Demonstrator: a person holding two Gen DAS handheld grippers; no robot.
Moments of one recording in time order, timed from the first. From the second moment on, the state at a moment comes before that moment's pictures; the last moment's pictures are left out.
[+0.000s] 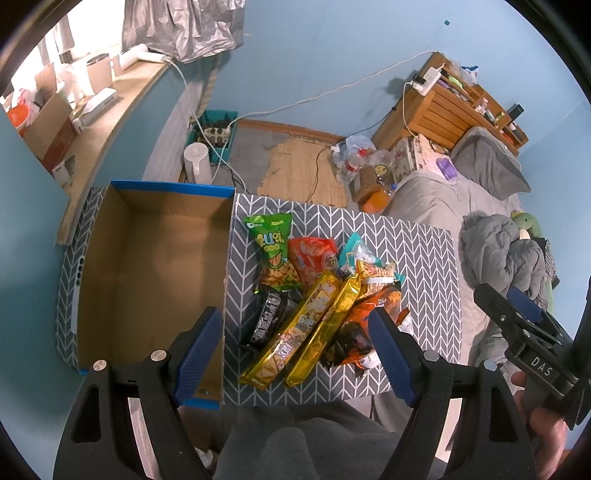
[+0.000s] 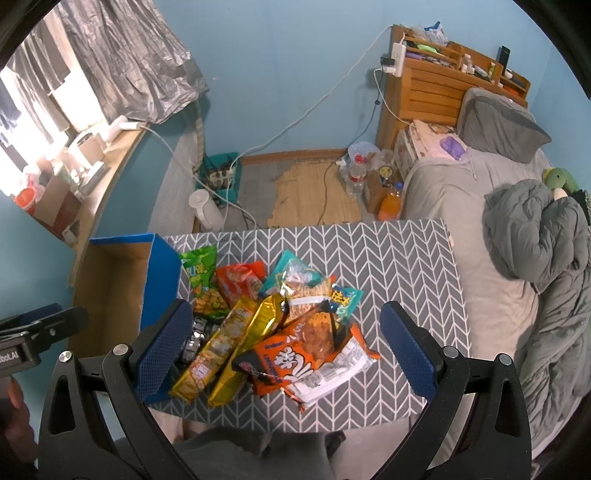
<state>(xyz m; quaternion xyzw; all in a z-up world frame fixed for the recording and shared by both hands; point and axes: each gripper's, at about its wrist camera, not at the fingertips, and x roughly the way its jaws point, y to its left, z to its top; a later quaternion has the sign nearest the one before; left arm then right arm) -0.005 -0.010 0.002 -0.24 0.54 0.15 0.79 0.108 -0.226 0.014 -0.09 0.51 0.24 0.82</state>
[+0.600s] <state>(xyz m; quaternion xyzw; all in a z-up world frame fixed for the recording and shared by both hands) -0.009 -0.014 0.000 -0.25 0.54 0.14 0.79 0.105 -0.227 0.014 -0.09 0.51 0.24 0.82</state>
